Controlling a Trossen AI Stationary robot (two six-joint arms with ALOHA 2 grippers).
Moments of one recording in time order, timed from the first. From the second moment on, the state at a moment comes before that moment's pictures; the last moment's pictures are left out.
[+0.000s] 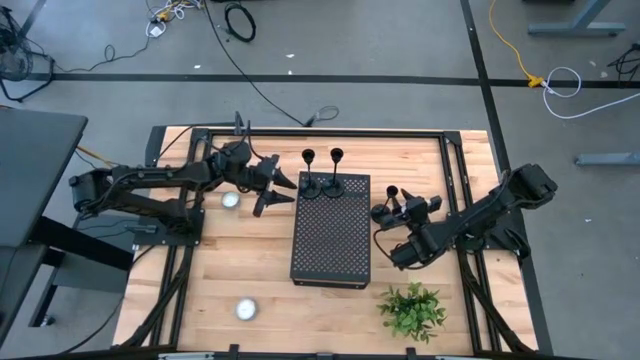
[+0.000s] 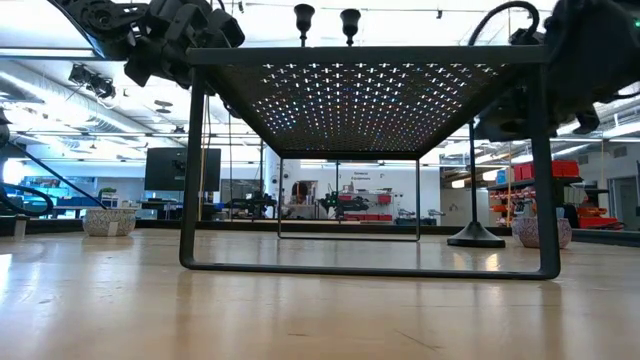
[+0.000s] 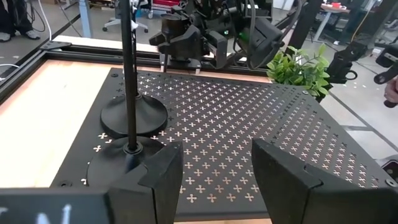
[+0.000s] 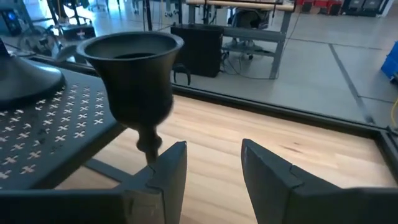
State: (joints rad) left arm 0.37 1.17 0.58 0.30 0.55 0.01; right arm 0.44 1.51 0.74 -1.02 1.31 1.78
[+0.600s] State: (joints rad) left arm 0.36 1.17 0.58 0.30 0.54 0.01; right arm 0.40 1.51 0.59 -0.74 1.36 1.71
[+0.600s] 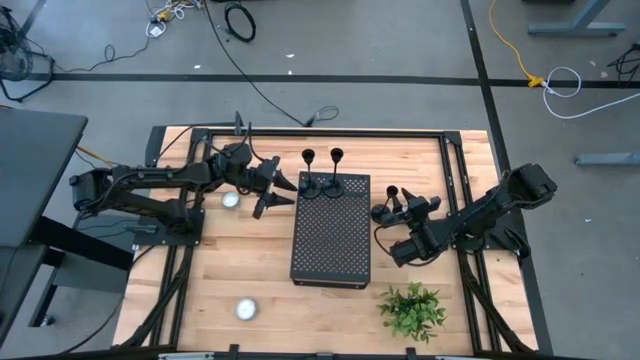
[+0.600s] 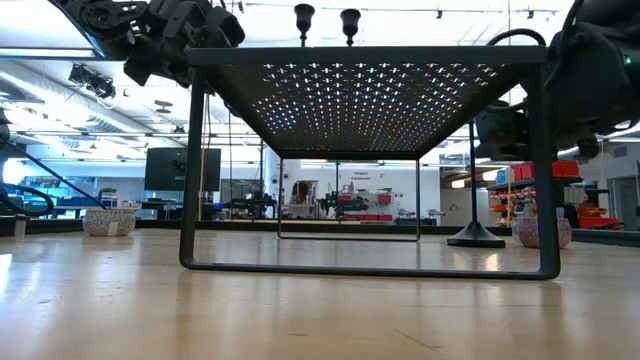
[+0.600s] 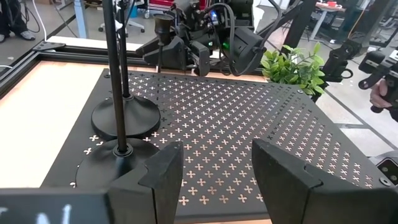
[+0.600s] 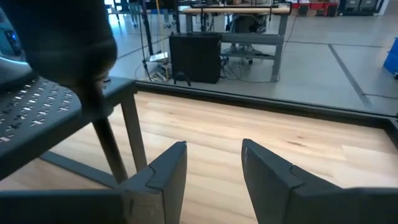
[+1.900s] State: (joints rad) left arm 0.36 1.17 0.58 0.30 0.54 0.01; right arm 0.51 1.29 0.59 -0.61 1.18 1.41
